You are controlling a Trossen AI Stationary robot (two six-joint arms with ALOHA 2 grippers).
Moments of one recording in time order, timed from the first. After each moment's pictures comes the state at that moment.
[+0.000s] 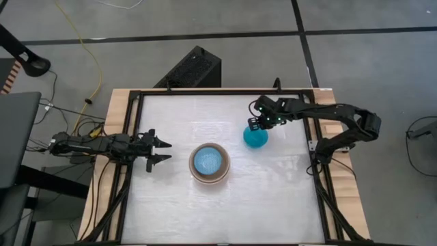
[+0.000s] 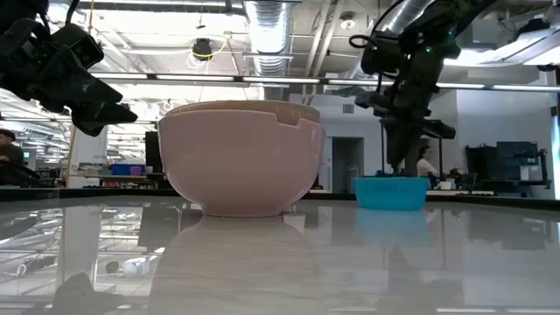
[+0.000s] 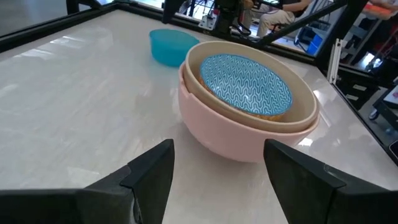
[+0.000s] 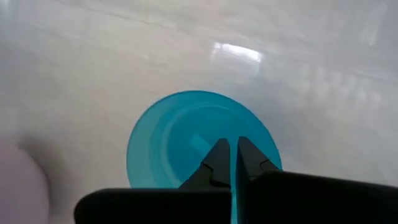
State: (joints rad) left arm -0.11 0.09 0.08 -0.18 -0.16 -0.30; right arm -0.45 1.38 0.91 -0.65 -0.03 0.84
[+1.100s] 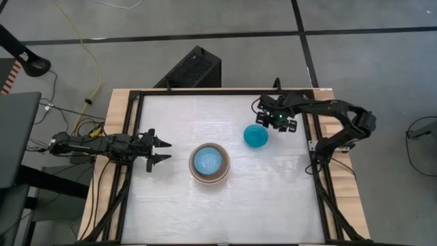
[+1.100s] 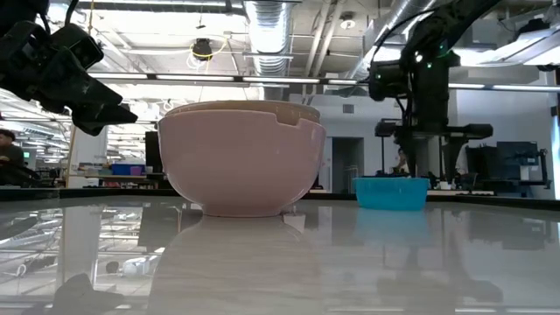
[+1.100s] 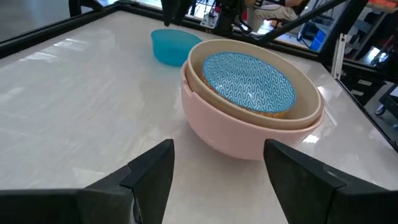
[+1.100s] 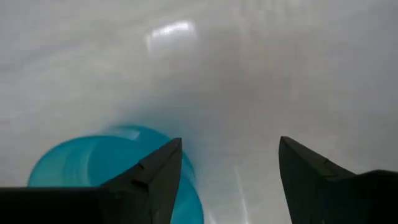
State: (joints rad) left arm -0.11 0.08 0.08 -0.19 -0.17 -0.28; right arm -0.55 1.44 0.92 -0.91 0.03 1.28
